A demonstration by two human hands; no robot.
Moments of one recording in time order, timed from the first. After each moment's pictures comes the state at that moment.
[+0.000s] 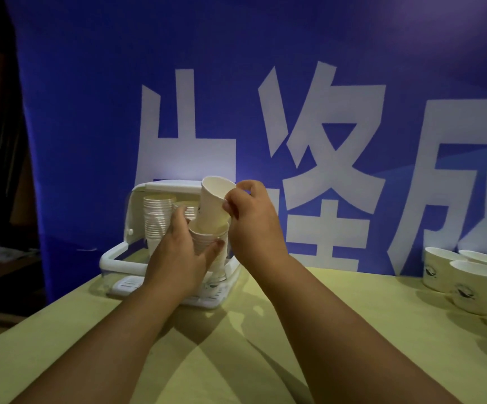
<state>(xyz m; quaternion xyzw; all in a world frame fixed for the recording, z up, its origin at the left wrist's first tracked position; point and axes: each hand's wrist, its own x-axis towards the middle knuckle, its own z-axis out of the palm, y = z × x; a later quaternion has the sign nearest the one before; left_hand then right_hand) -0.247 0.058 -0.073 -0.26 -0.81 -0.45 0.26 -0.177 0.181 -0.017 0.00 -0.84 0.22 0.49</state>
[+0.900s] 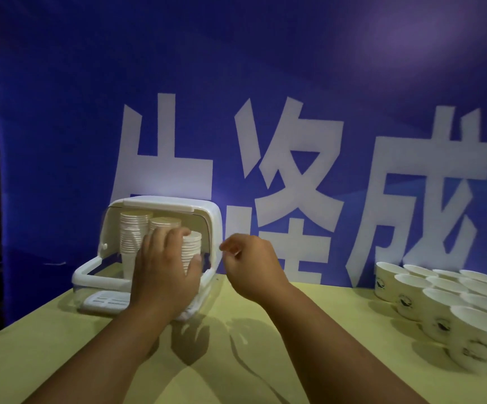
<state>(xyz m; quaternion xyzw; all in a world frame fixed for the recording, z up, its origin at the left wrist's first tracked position) -0.213 0.069 -0.070 -0.30 -0.78 -0.35 0.43 -0.135 0.219 -0.037 -0.06 -0.89 0.28 0.36</state>
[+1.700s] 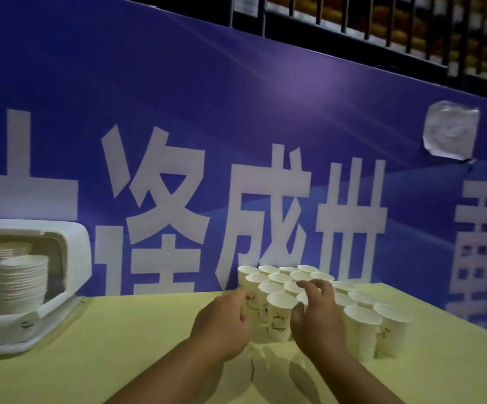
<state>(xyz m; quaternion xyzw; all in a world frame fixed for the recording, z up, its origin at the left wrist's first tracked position) 0.020 0.324 -0.090 -0.50 -0.78 -0.36 0.10 0.174 0.426 -0.070 -0.42 -0.78 0.11 0.46</state>
